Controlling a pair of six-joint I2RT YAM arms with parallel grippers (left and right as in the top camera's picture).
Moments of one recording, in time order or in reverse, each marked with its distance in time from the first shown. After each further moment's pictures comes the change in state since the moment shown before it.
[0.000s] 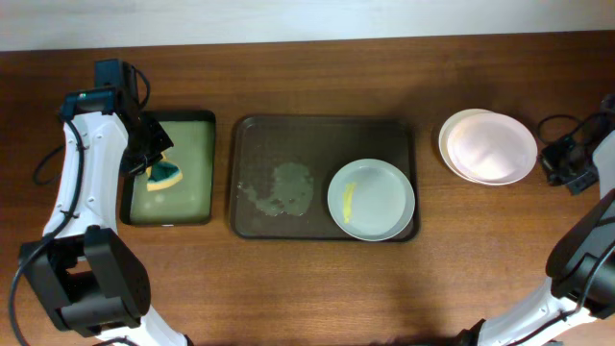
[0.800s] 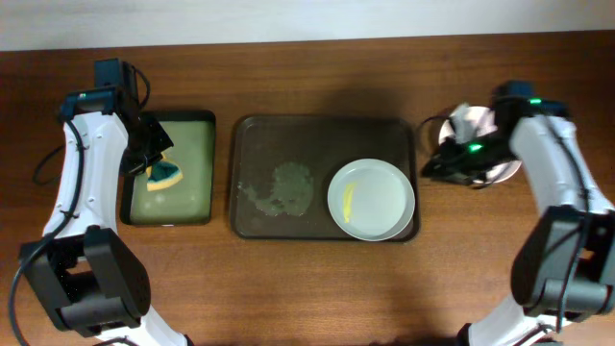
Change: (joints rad) left arm 0.000 0.000 0.000 0.000 0.000 0.000; right arm 0.436 -0.121 -0.066 -0.311 -0.518 -0.550
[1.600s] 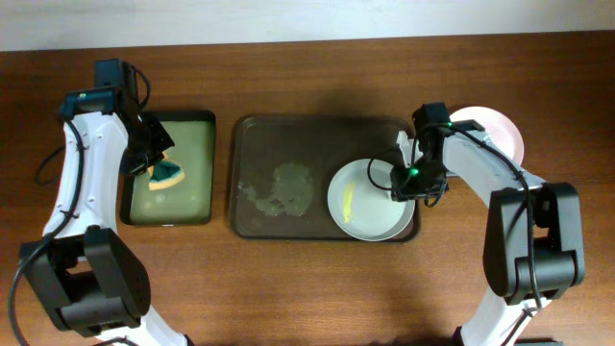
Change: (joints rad) left arm 0.000 0.000 0.000 0.002 0.023 0.000; right arm 0.237 0.089 -0.168 0.266 0.342 0.033
